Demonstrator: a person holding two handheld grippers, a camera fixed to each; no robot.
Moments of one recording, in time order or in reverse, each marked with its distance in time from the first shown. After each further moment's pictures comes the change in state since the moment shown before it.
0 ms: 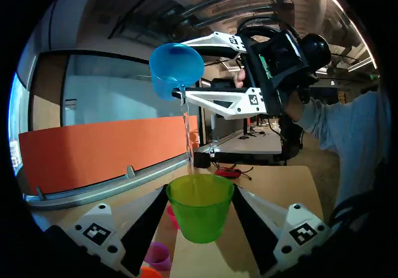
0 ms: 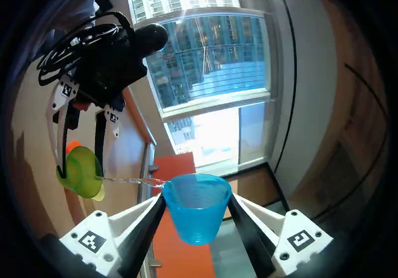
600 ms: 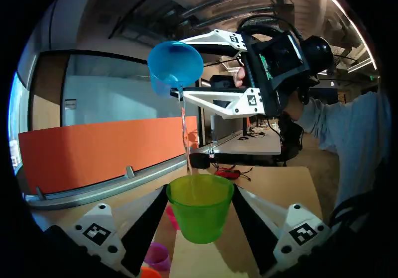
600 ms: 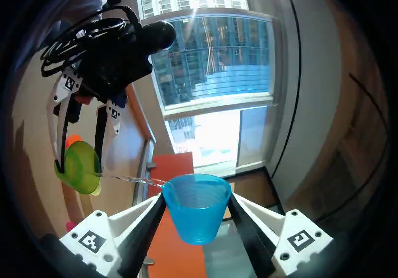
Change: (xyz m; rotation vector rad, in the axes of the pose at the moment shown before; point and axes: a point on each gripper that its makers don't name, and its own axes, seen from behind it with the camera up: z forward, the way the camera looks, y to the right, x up) left arm 0.001 -0.001 -0.001 -0.002 0.004 -0.003; right arm 0.003 0.005 0.004 0.001 -0.004 -0.064
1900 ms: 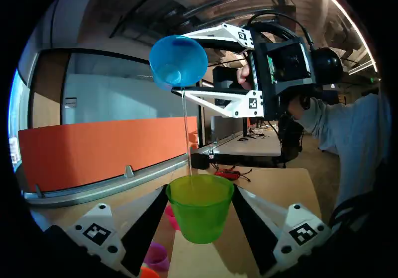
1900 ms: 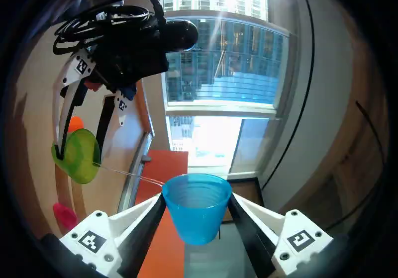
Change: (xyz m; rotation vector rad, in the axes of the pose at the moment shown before) left arm -0.001 0.001 0.002 0.001 0.003 -0.012; right arm 0.007 0.005 0.004 -0.013 -0.001 -0.168
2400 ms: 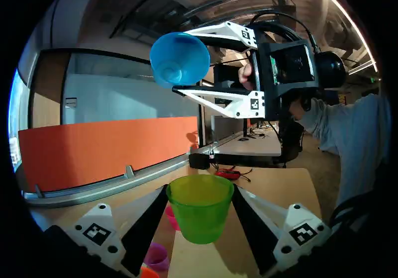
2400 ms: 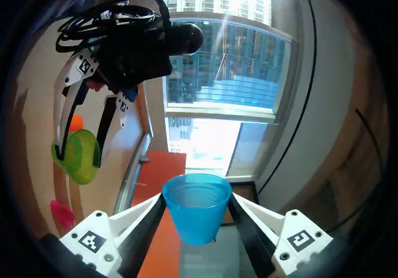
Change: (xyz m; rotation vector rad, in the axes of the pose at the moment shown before) left arm 0.001 0.000 0.002 0.002 0.001 -0.001; right arm 0.005 0.003 0.001 -0.011 0.015 -0.030
